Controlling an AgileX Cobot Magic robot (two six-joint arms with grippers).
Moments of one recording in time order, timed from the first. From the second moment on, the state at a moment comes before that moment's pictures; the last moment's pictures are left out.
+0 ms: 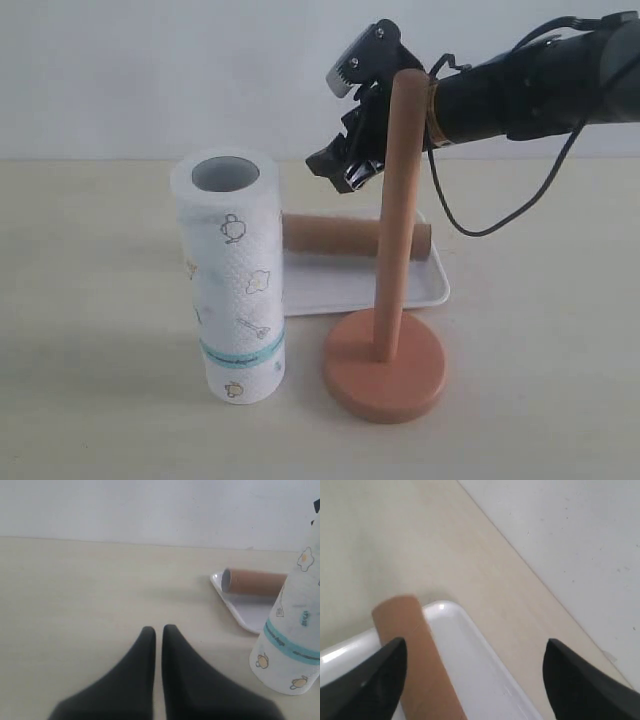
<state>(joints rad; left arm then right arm) -0.07 0.00 0.00 -0.19 0.31 0.08 0.38 1.97 -1.41 -1.75 -0.46 1.22</state>
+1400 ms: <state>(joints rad) -0.07 0.00 0.00 -0.19 0.31 0.08 0.11 1.04 -0.80 -1.60 -0.16 1.50</state>
